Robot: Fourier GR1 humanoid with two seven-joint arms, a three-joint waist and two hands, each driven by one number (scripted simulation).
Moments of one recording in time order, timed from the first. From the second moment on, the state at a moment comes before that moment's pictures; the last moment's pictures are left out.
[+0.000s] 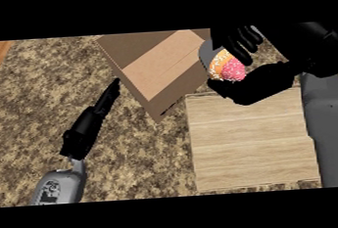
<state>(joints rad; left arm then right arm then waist) -0.18 0.08 -0.09 -1.54 -0.15 -0.18 0.07 -0.85 -0.19 0.02 -1.72 0.53 0.54 0.13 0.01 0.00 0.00</state>
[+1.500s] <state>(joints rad) -0.21 0.06 -0.09 -1.54 -0.17 -0.20 0.08 -1.21 -0.03 -0.01 -0.59 0.80 0.07 -0.15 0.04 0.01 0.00</state>
